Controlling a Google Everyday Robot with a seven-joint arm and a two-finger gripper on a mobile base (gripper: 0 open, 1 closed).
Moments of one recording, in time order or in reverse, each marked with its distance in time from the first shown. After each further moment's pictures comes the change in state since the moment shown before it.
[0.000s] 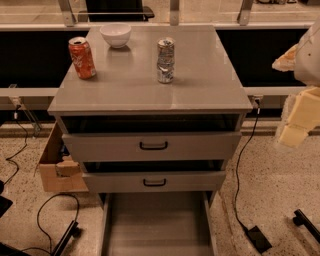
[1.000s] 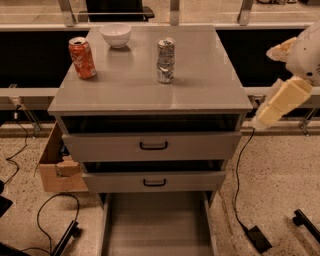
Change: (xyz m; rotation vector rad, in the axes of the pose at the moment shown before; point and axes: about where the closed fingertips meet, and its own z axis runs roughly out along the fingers) arm -0.015 -0.051 0.024 0.097 -0.250 0.081
